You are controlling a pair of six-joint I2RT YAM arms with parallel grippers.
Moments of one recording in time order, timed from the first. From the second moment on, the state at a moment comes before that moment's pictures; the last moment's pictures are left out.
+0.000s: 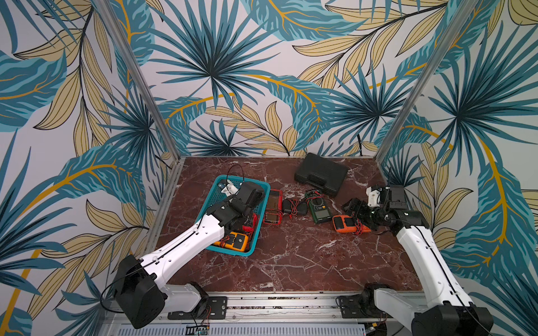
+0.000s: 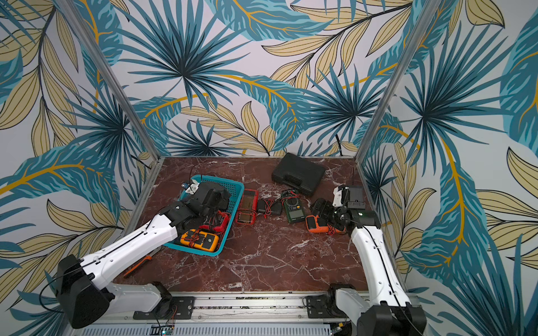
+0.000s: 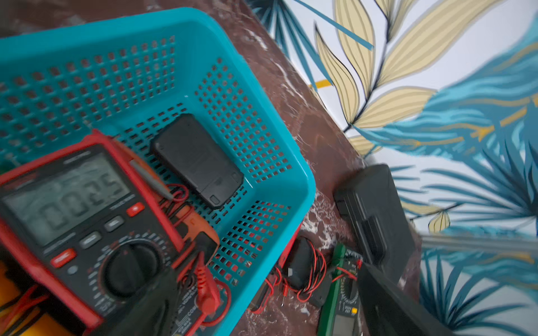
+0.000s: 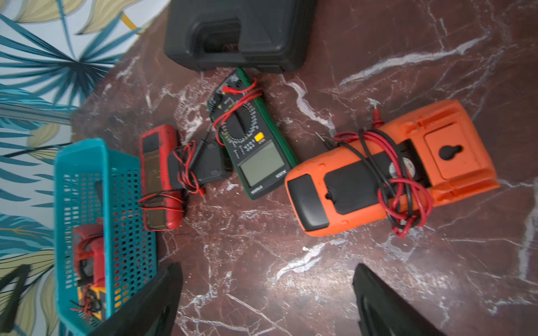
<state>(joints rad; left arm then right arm) -0.72 1.34 1.13 -0.54 -0.49 -1.21 -0.08 1.12 0.97 -0.83 -0.28 0.43</state>
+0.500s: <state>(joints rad) -0.82 1.44 1.11 -0.21 -0.18 -0.64 -0.17 1.58 1.33 -0.89 0.05 0.39</state>
